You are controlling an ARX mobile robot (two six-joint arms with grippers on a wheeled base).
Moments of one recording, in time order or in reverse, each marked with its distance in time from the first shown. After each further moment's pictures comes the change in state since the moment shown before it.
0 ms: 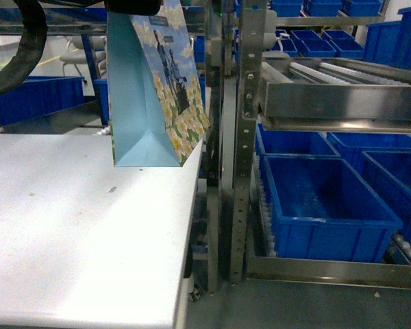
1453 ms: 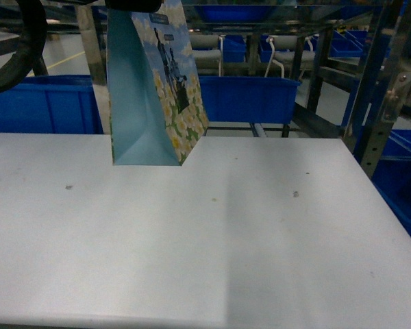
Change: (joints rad) left arm 0.000 -0.002 0.000 0.002 0.000 0.000; right arm 0.000 -0.002 0.000 0.003 0.000 0.000
